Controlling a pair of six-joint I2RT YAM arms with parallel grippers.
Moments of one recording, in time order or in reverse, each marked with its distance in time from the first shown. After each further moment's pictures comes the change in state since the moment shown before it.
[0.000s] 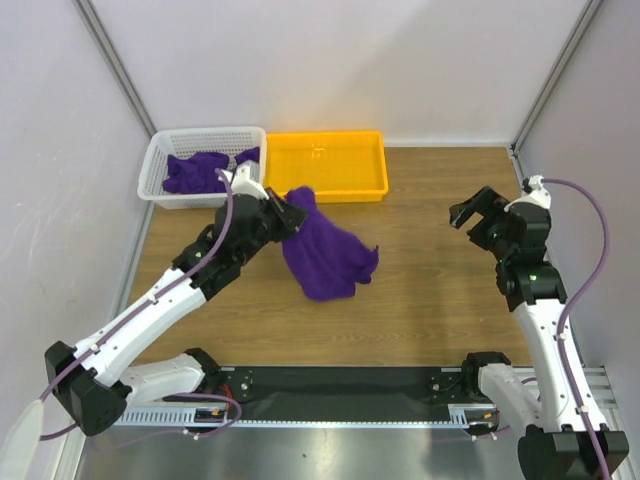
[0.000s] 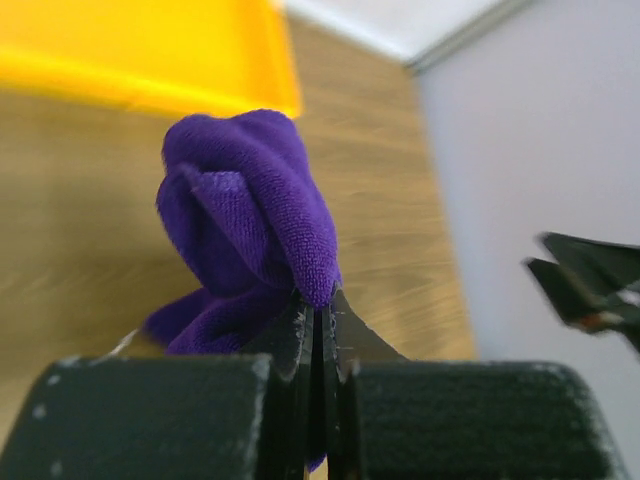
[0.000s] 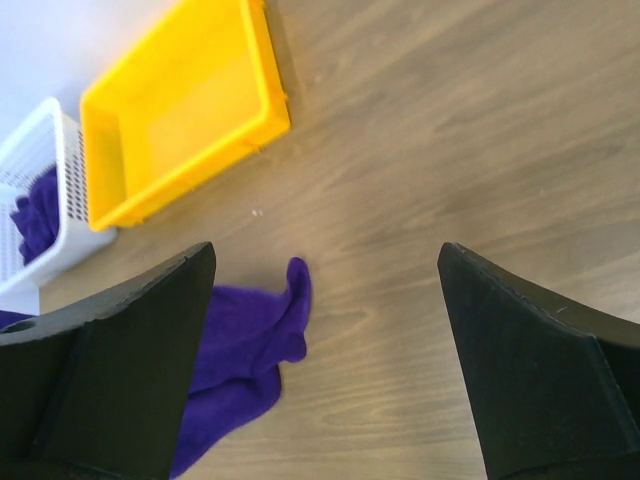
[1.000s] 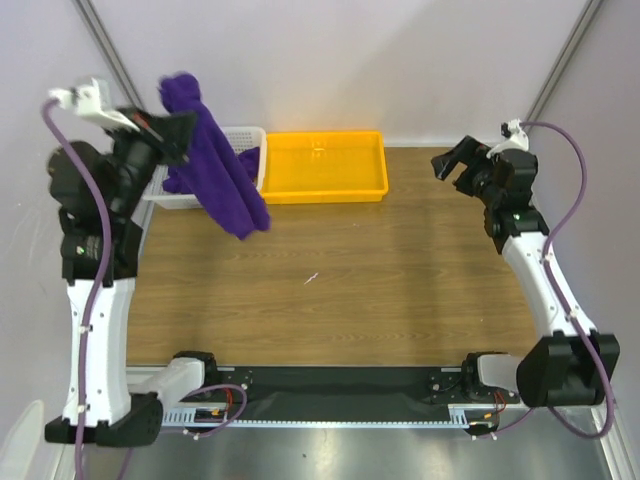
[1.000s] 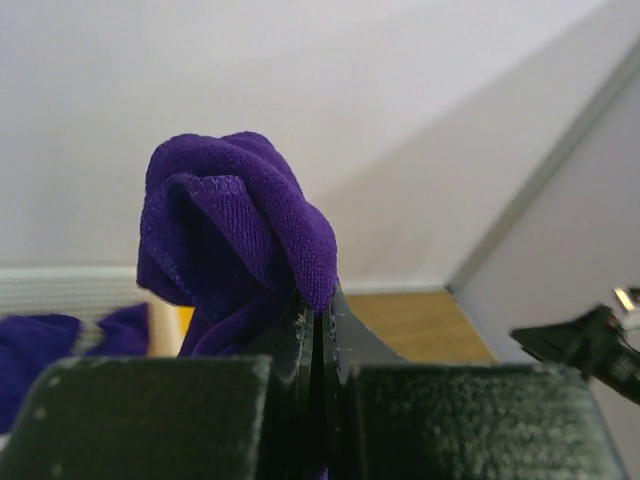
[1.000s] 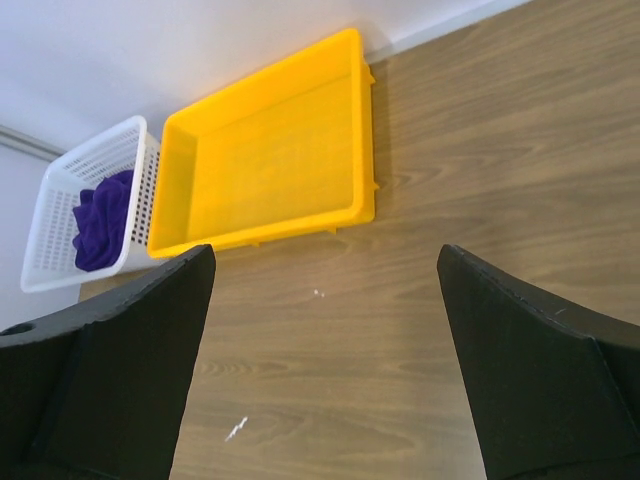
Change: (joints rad) left arm 0.660 0.011 0.621 -0.148 0.415 0.414; right arm 0.002 0.447 0.233 0.331 -0.194 -0.069
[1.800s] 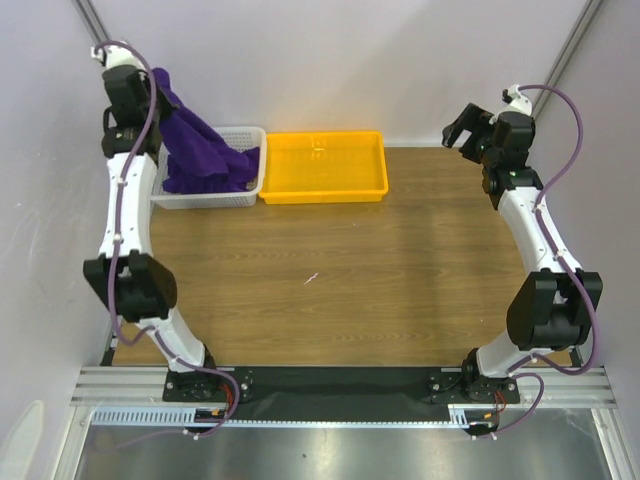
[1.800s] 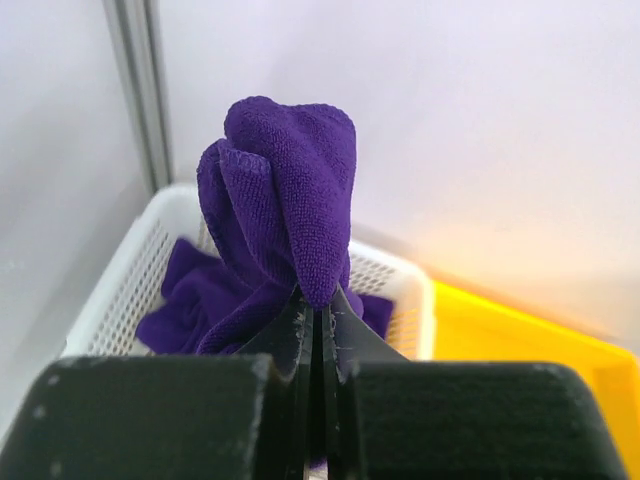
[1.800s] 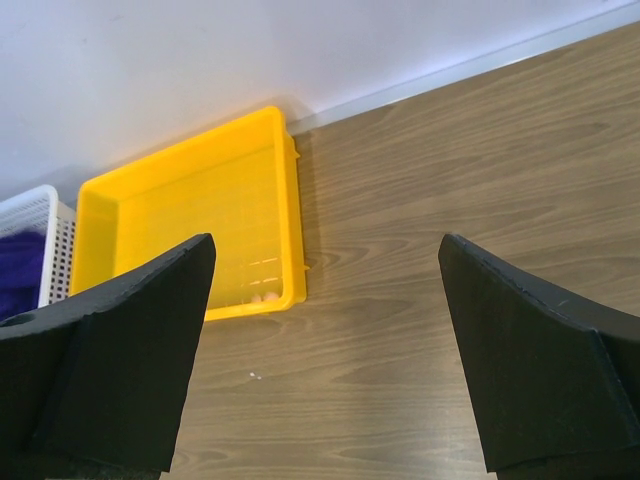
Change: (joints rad) left arm 0.157 0.710 0.287 0.004 -0.344 0.108; right arm -0.041 0.285 0.288 -0.021 0.113 -0.112
